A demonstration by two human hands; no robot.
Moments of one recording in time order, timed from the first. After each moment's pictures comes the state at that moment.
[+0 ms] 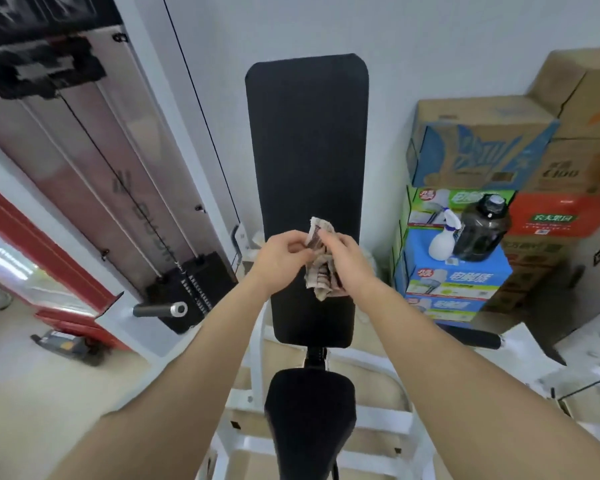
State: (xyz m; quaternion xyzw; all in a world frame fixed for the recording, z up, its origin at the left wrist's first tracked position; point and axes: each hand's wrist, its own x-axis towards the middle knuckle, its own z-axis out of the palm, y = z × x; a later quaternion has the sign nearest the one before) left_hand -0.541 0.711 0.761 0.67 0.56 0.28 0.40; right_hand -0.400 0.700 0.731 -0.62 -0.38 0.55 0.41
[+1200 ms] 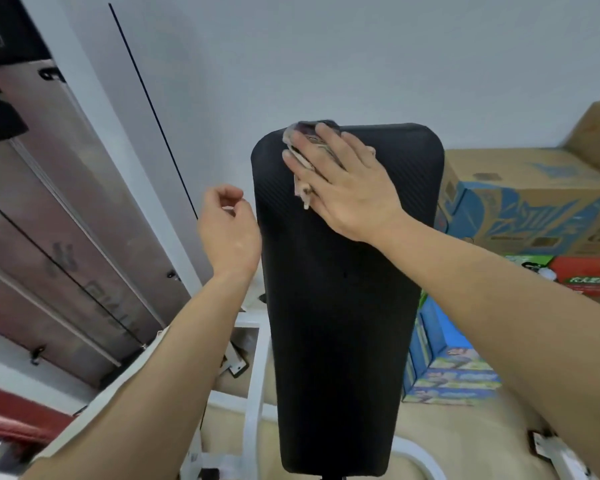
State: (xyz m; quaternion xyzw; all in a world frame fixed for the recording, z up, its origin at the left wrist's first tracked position) left_hand -0.587 1.034 0.819 0.48 0.61 0.59 0.23; right_hand -0.393 1.057 0.830 -0.46 -0.77 -0.41 0.18
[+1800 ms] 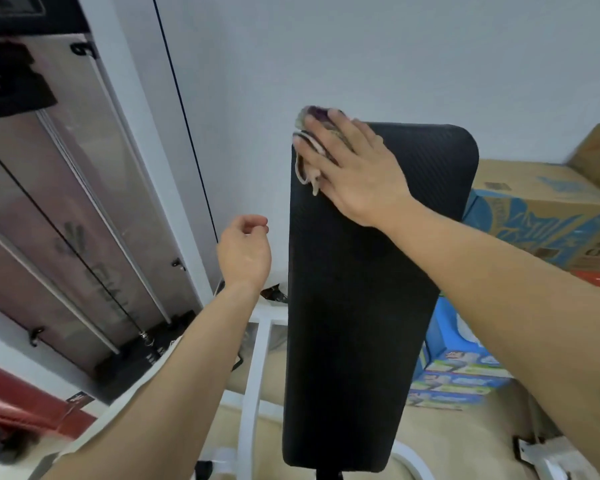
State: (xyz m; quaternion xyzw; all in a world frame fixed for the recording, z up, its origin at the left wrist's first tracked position) left_hand -0.632 1.022 0.775 0.46 0.63 0.53 0.34; right_hand -0.436 1.062 0.845 -0.46 -0.78 -0.40 0.13
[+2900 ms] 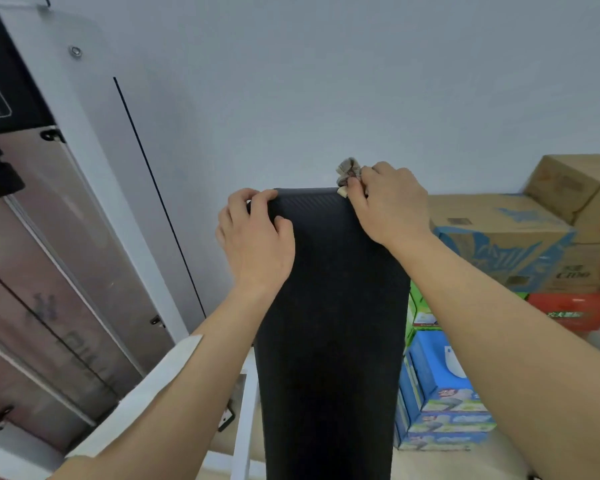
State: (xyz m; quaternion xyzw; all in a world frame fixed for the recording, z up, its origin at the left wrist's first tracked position) left_hand -0.545 1.054 0.862 0.66 0.59 0.46 0.02; right_hand -0.348 1.058 0.891 -0.67 -0.62 -0.27 0.29
